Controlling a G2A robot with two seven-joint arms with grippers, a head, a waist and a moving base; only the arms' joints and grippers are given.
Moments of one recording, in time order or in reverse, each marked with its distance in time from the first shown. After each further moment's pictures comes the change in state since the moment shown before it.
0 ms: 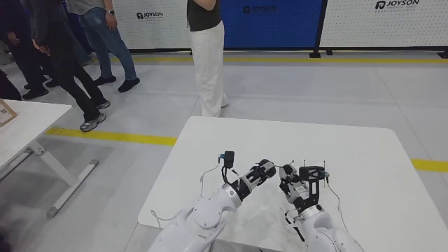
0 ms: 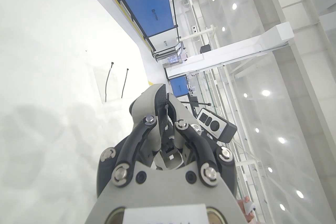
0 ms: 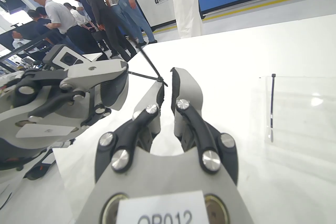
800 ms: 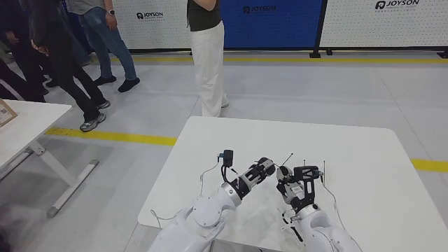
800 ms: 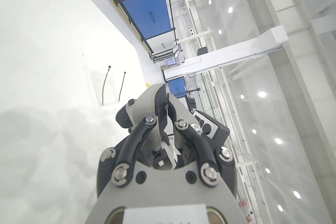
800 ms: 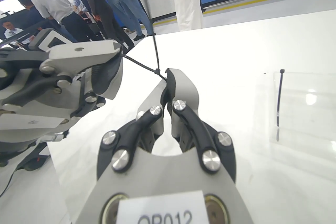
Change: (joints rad) left arm -0.002 -0.003 -0.006 0.002 -0.016 -0.019 0.005; right arm 0.020 -0.001 -0.023 0.022 -0.022 0.011 0.034
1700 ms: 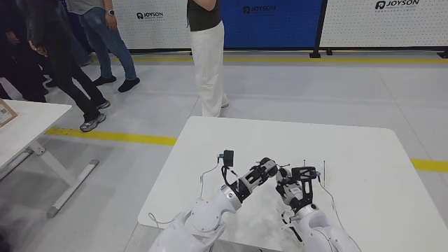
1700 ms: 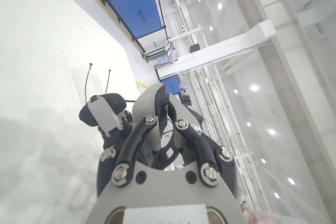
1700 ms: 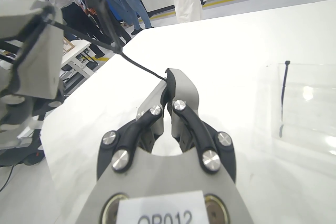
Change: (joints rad) left arm 0.045 0.006 -0.012 -0.078 0.031 -0.036 0.000; right arm 0.017 -0.001 -0.008 0.042 0.003 0.003 0.015
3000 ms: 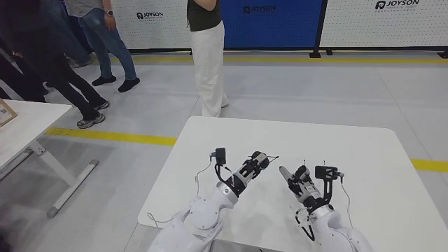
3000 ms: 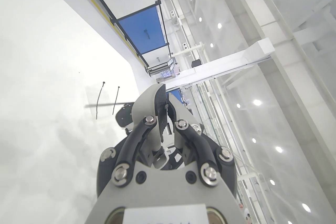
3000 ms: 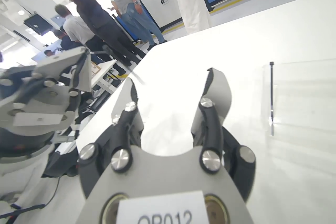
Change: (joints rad) left arm -0.006 -0.005 -0.025 0.030 -0.014 0.015 0.095; right arm -0.062 0.019 0.146 -0.046 0.242 -0.142 -0.019
